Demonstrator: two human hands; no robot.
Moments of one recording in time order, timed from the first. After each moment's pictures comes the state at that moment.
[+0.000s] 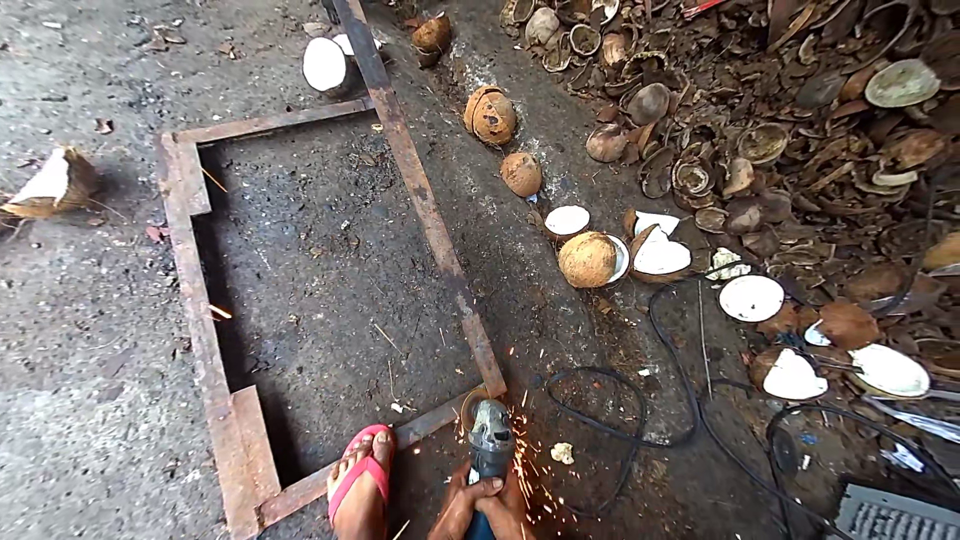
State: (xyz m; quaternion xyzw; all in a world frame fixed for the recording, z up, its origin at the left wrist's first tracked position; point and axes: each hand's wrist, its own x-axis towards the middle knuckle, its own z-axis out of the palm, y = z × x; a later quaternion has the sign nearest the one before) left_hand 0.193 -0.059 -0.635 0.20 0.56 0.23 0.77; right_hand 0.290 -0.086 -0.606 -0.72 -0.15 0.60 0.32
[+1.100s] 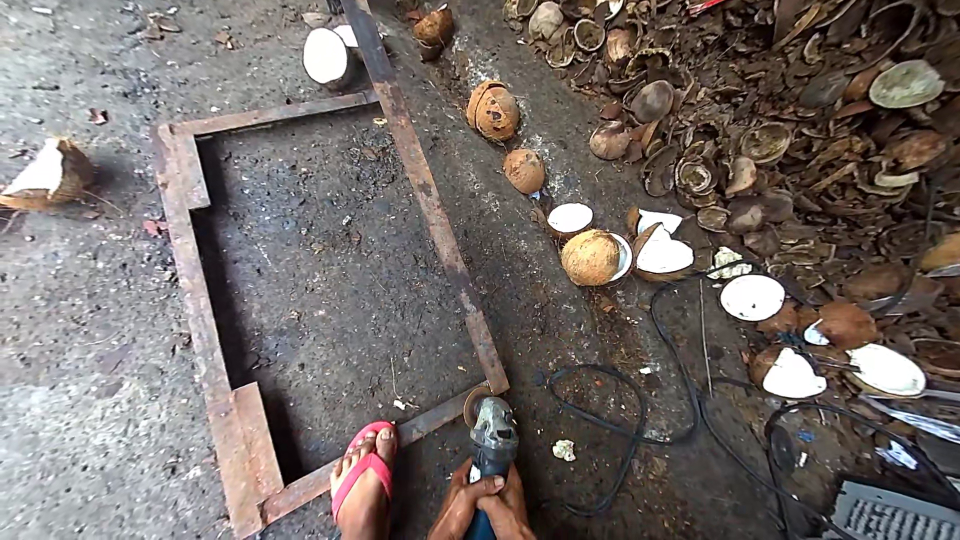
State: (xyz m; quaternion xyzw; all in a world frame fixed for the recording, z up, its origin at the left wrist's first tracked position) left_hand 0.185 -0.059 -0.637 0.23 0.56 0.22 0.77; right_hand 0.283 -0.091 -0.618 -0.71 -0.17 0.57 0.39
